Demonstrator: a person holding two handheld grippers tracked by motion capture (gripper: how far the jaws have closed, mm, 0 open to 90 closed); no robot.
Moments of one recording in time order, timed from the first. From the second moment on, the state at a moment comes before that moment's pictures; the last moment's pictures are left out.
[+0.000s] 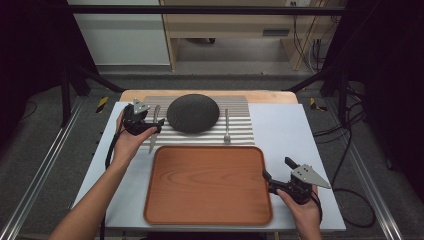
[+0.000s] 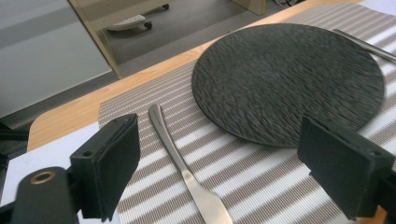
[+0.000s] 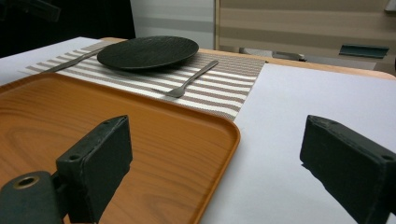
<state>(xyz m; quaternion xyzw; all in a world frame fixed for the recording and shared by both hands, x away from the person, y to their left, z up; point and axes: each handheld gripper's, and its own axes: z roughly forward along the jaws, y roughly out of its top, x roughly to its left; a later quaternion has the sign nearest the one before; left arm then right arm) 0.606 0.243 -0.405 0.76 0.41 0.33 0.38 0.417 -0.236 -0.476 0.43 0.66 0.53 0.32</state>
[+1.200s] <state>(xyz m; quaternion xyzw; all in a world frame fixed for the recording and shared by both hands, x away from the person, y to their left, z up) 0.651 0.254 -0.455 0.74 0.52 0.27 0.34 0.418 -0.236 -0.477 0.43 0.66 0.53 0.31</state>
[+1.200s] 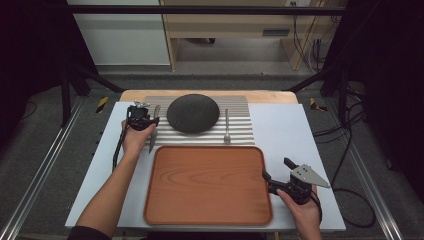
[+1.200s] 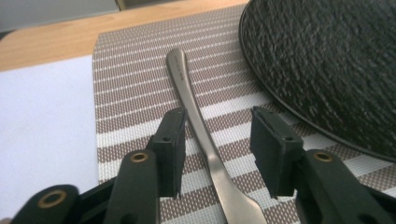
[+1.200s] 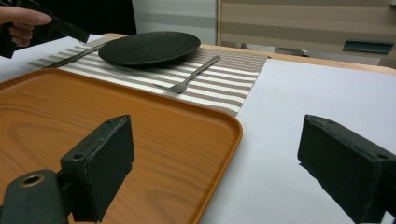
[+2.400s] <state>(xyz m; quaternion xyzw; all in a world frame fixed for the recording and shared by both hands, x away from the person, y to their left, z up) 0.652 0.248 -0.474 0.73 0.54 0.26 0.31 0.418 -0.236 -0.479 0.43 0.67 0.53 0.31</state>
